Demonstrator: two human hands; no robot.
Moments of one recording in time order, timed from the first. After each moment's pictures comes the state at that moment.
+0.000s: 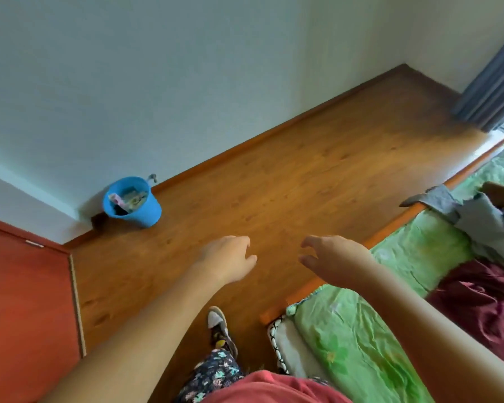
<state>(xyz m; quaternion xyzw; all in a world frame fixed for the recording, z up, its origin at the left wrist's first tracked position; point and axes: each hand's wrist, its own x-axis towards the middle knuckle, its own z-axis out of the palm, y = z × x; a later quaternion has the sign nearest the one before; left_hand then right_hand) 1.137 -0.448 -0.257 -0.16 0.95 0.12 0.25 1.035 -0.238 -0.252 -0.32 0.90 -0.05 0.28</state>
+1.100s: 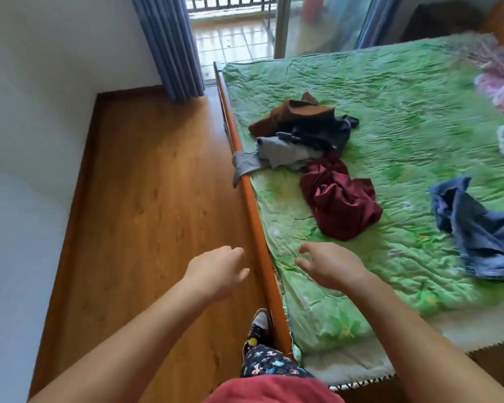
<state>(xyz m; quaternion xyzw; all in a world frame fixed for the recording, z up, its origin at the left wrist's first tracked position) 0.839 -0.367 -0.300 0.44 0.87 -0.03 0.23 0.991 -0.170 -0.304 0.30 0.90 -0.19 0.23</state>
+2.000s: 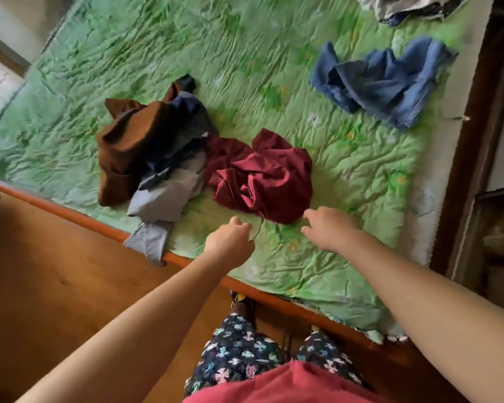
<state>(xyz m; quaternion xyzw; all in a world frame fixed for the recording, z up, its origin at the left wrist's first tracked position) 0.705 0.023 -0.443 0.74 0.58 -0.21 0.28 0.935 0.025 -0.431 0.66 0.65 -0.30 0.23</state>
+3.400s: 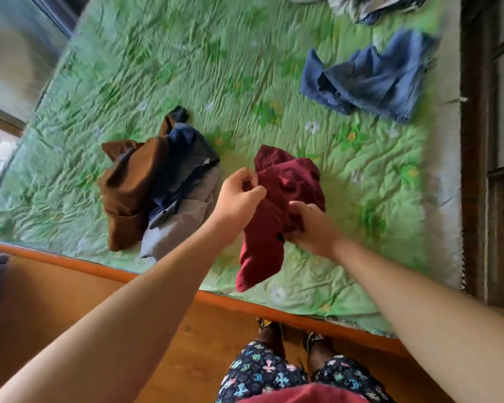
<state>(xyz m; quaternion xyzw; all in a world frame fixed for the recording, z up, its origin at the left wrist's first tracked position) 0.706 0.125 -0.387 0.55 0.57 0.26 0.55 0.873 0.046 -0.474 0.71 0.55 -0.43 -0.07</state>
